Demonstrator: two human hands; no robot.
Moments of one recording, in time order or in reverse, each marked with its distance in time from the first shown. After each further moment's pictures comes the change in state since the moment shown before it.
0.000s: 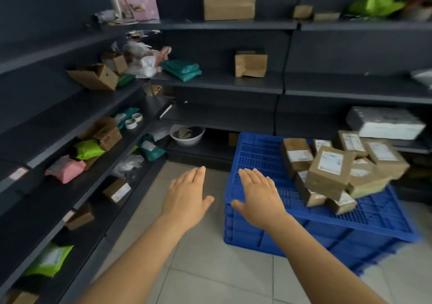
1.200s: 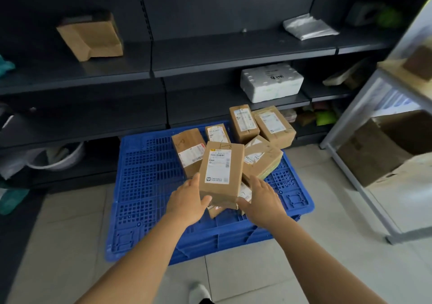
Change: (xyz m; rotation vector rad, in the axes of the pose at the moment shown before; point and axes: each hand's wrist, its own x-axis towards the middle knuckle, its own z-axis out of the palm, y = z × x) left_hand 0.265 0.311 0.184 -0.119 -0.468 0.250; right_hand 0.048 0.391 -0.009 0.338 0.001 0.662
